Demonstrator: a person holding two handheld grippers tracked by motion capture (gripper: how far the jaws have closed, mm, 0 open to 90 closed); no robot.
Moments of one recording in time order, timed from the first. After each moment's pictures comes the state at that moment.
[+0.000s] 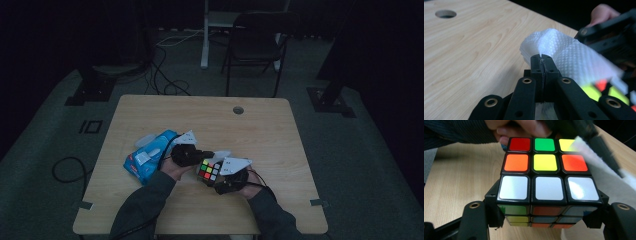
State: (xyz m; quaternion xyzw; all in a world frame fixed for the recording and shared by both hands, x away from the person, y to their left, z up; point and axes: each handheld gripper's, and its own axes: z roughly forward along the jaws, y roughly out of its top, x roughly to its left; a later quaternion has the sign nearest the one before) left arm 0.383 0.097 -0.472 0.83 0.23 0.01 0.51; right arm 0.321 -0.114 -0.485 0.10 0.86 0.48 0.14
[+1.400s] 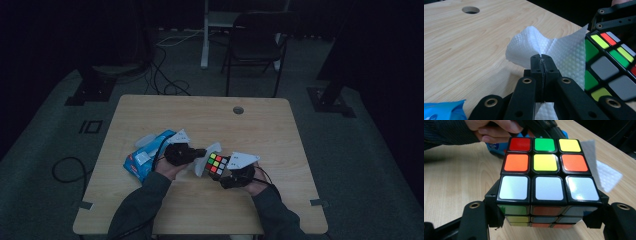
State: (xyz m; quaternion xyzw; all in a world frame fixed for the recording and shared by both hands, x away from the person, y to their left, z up) left arm 0.383 0.118 -0.472 0.82 0.27 0.05 0.50; right arm 0.329 -0.132 -0.480 0.15 0.85 0.48 0.16
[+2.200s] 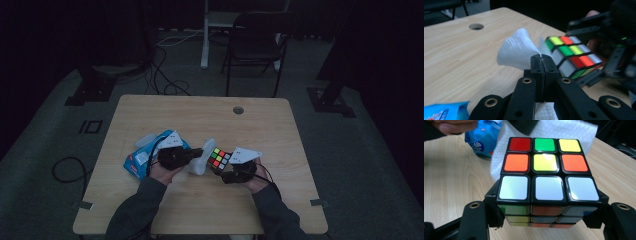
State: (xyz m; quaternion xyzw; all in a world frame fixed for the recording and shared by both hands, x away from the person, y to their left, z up) left arm 0.354 0.127 -0.447 0.80 0.26 0.08 0.54; right arm 0.338 -0.136 -0.479 0.19 0.84 0.48 0.17
